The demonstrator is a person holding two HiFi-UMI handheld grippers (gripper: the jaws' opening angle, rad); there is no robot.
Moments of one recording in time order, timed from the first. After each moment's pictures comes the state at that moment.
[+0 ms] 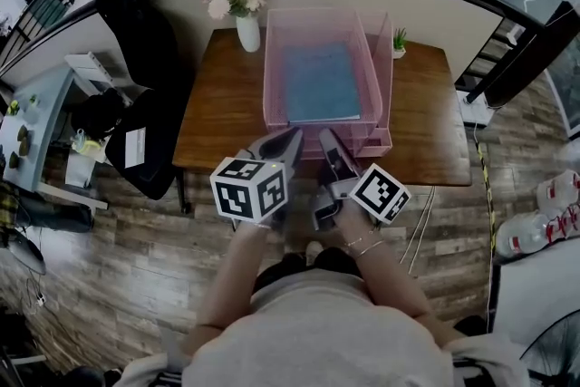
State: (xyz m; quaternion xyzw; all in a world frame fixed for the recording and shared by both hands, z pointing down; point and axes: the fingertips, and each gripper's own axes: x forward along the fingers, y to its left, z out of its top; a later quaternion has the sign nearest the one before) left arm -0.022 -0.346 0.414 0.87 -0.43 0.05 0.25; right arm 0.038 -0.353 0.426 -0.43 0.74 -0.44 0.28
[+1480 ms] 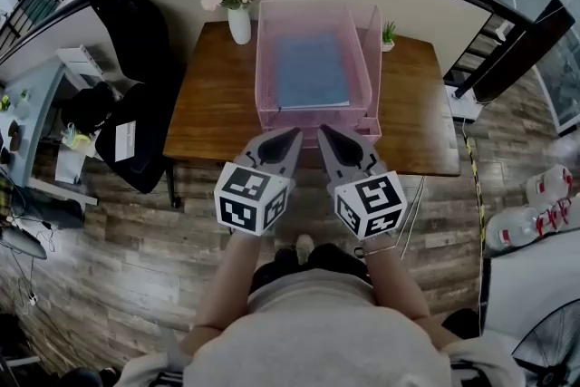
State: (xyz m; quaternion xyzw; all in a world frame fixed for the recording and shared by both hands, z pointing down) left arm -0.005 -0.307 0.401 0.90 -0.41 0.08 0.13; right arm 0.025 -0.305 0.383 -0.46 0.89 -0.03 -0.06
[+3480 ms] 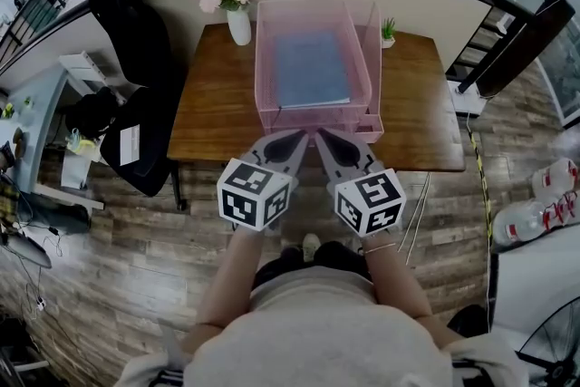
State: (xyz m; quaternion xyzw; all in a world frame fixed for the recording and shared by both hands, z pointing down) left arm 0.006 -0.305 0.414 0.91 -0.37 0.09 0.15; right arm 0.022 -0.304 0.402 -0.45 0.89 -0.07 -0.04
